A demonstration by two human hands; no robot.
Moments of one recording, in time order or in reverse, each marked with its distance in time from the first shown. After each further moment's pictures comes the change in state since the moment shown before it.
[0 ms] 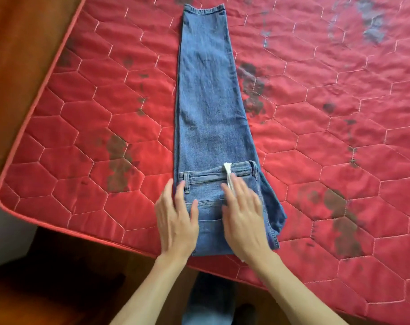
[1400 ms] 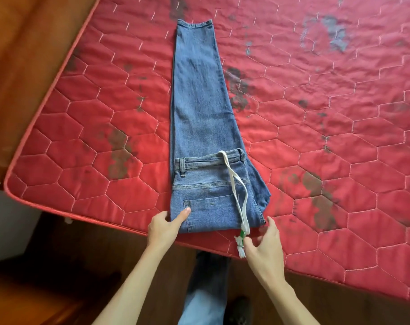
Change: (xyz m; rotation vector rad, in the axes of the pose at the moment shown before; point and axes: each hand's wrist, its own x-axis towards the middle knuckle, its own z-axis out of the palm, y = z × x) left_hand -0.048 -0.027 -0.030 -0.460 -0.443 -0.706; right_hand -0.118 0.010 -0.033 0.407 -0.129 0.865
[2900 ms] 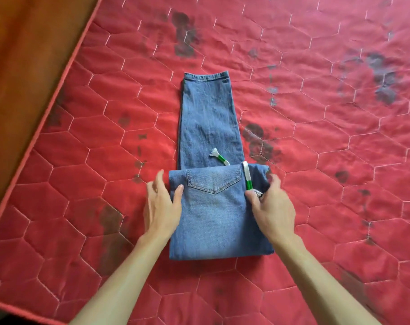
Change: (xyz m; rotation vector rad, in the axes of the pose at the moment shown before) left_hand 0.206 0.200 -0.034 0.311 0.243 0.346; right_hand 0.254 -0.235 -0.004 -0.355 0.130 -0.241
